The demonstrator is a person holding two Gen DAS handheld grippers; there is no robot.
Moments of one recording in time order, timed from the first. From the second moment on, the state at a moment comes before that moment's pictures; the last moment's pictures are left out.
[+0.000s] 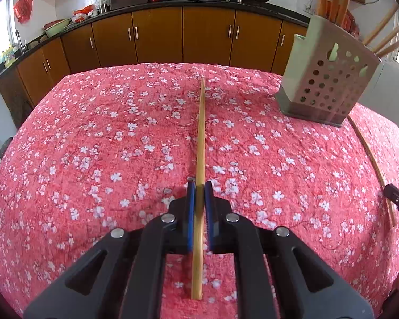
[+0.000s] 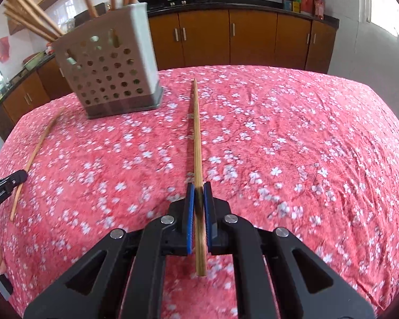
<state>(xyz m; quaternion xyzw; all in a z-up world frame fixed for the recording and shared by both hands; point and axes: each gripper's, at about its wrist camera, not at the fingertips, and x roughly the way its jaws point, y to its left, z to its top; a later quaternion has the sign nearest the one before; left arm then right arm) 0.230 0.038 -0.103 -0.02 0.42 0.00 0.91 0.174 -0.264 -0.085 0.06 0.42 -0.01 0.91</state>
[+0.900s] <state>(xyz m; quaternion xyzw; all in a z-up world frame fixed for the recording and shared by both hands) 0.230 0.039 -0.107 -0.02 0.42 -0.01 0.91 0.179 -0.264 -0.087 0.06 0.42 -0.02 0.91</state>
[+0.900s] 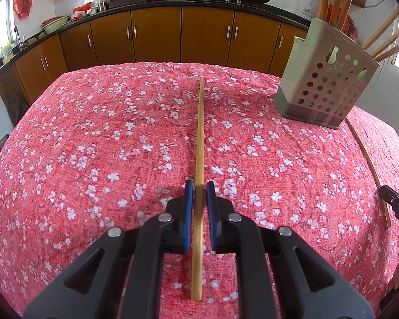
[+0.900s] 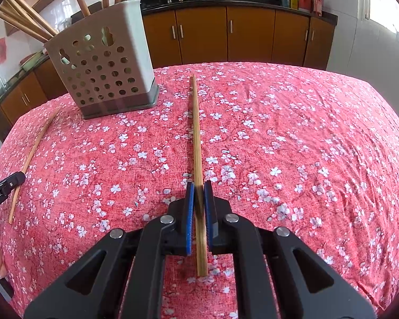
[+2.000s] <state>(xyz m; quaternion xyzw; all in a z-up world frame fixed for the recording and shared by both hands) 0.207 0.028 -0.103 0.00 0.42 -0.02 0.91 0.172 -0.265 -0.085 0.08 0.42 -0.01 0.91</state>
